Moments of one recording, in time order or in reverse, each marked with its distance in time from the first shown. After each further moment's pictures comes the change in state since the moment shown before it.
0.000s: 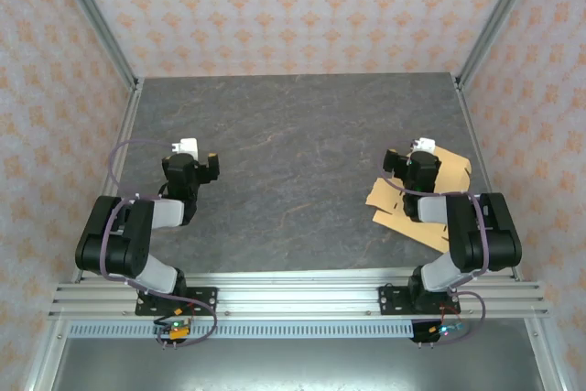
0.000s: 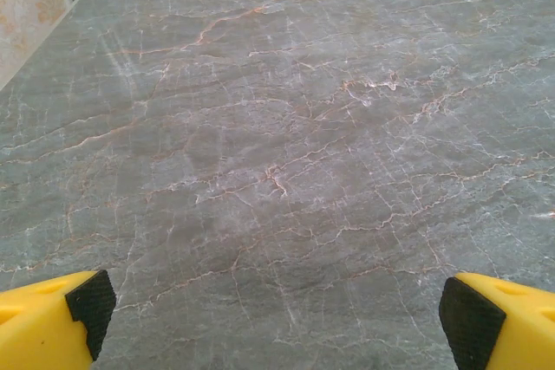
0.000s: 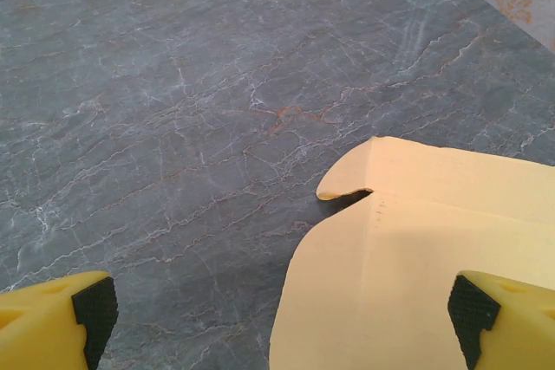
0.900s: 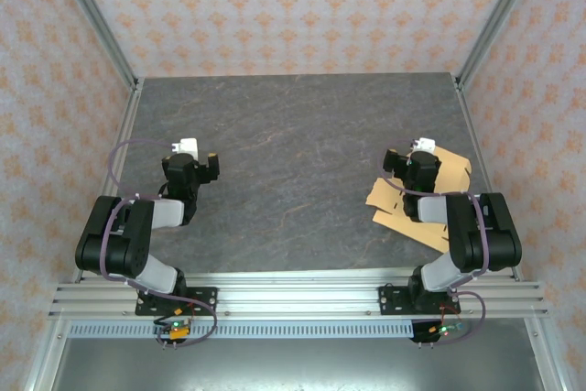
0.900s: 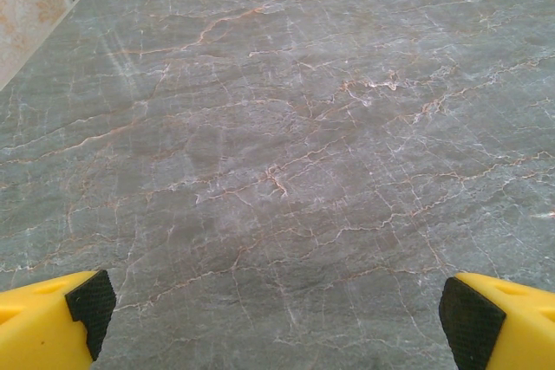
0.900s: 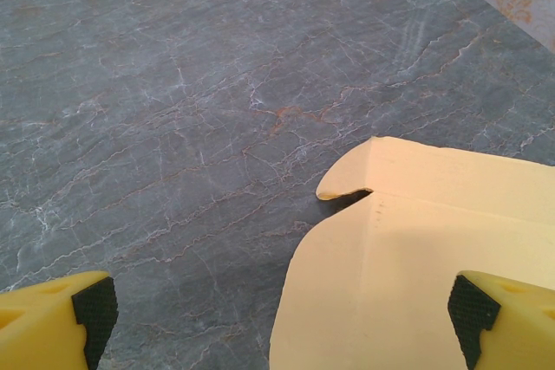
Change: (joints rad) left arm -0.002 -0.003 0.002 -0.008 -0.006 0.000; right arm 0.000 -0.002 0.000 0.000 0.003 0.000
